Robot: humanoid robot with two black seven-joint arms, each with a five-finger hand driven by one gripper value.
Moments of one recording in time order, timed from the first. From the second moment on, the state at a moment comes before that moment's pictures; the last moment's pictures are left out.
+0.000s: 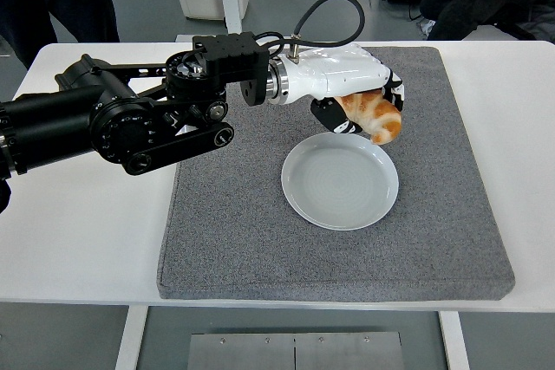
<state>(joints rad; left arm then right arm) -1.41 0.16 -0.01 -1.11 1.45 0.07 -0.19 -0.07 0.00 0.12 0.09 -0.09 -0.11 0.25</state>
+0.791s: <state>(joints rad) -1.36 0.05 0.10 -1.04 1.47 0.08 -0.19 -0.07 0.00 0.13 0.09 -0.09 -0.11 0.25</state>
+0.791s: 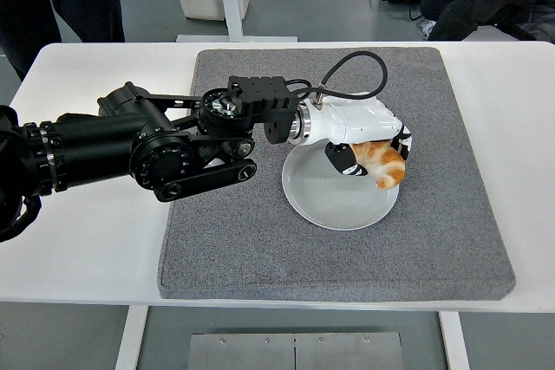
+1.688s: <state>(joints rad) -1.31 0.03 0.19 -0.98 1.48 0.11 -0.19 -0.07 0.00 0.13 0.09 -0.09 -0.11 0.25</state>
